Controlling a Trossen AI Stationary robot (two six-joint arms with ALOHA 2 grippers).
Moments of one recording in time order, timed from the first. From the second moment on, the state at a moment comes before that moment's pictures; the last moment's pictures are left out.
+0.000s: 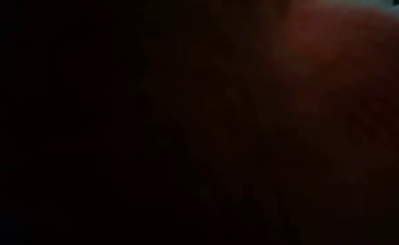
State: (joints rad) left arm -0.19 0.82 1.13 -0.73 -0.89 0.11; right arm 0.50 1.33 1.15 -0.36 0.71 0.23
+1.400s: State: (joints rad) left arm 0.34 0.68 1.03 -0.69 -0.28 0.07; right arm 0.50 1.33 1.15 -0.37 0.73 0.23
